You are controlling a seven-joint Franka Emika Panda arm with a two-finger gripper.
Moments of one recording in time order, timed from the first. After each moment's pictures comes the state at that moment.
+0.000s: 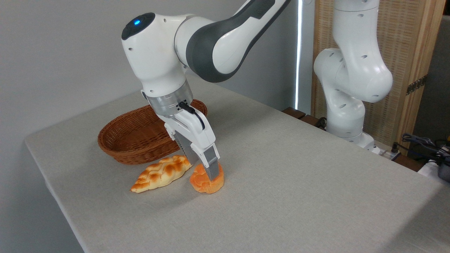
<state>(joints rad) -0.23 0.04 0.11 -1.96 -0.02 1.82 0.69</state>
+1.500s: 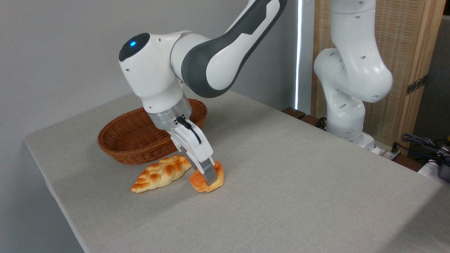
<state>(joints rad) -0.24 0.09 0.11 -1.96 -0.02 1.83 0.75</state>
